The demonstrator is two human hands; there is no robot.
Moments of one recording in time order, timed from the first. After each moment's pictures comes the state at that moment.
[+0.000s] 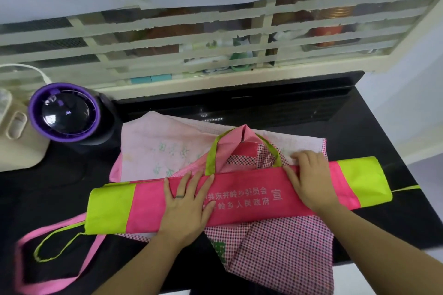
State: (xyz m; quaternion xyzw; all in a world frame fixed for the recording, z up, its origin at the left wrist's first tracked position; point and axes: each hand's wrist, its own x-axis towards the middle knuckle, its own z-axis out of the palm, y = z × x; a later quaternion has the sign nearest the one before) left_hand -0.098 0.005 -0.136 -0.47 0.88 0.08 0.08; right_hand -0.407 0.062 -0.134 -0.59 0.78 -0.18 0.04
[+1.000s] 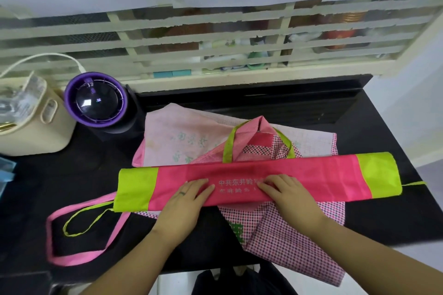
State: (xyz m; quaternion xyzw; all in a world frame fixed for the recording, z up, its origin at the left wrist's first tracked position) left_hand -0.049 0.014 -0.131 -0.37 0.93 0.08 -0.05; right_hand -0.329 0.093 -0.122 -0.79 0.61 -0.09 0.02
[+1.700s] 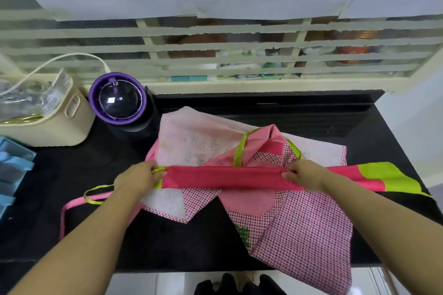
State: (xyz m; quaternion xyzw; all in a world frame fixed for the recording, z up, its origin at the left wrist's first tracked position) left_hand 0.026 -0.075 -0.087 -0.69 0.68 0.25 0.09; right_hand -0.367 0.014 -0.073 -0.63 0.69 0.10 0.33
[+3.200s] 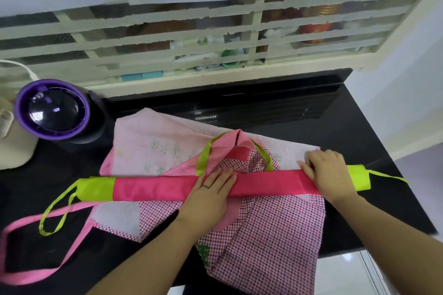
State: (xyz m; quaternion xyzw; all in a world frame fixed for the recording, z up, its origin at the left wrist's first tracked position) left_hand -0.154 0.008 -0.119 -0.33 0.93 0.10 0.10; right_hand -0.462 0.080 -0.138 -0.64 0.76 -0.08 -0.06
